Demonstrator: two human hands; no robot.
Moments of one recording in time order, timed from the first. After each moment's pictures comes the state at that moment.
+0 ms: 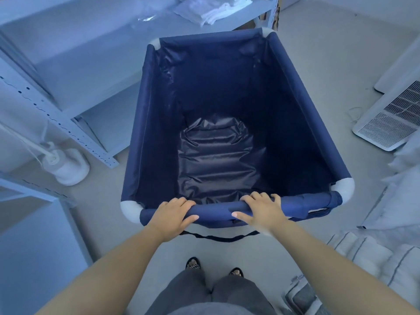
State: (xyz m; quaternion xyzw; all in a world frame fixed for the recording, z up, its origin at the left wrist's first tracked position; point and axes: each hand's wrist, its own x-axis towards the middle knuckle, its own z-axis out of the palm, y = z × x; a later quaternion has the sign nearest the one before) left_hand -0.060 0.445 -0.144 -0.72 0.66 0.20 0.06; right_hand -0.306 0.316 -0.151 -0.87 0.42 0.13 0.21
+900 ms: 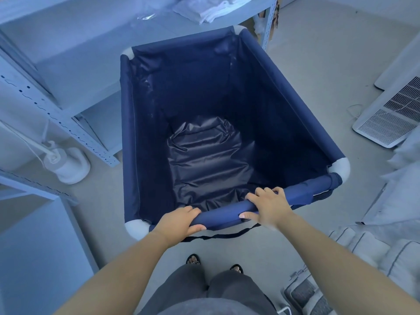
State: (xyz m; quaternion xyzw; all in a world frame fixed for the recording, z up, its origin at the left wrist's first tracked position) left_hand -0.088 0.456 -0.150 -0.71 0.65 0.25 0.07; right_hand -0.330 0.306 -0.151 -0.92 0.36 0.14 0.12
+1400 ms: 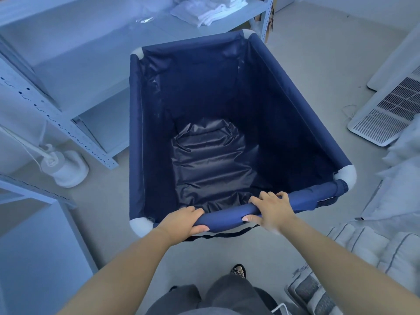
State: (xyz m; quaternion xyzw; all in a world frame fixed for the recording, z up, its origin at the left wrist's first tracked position) left_hand -0.076 0.465 -0.149 -0.68 0.67 0.29 0.10; right_hand -0.325 0.335 -0.146 -0.90 0.39 0.16 0.13
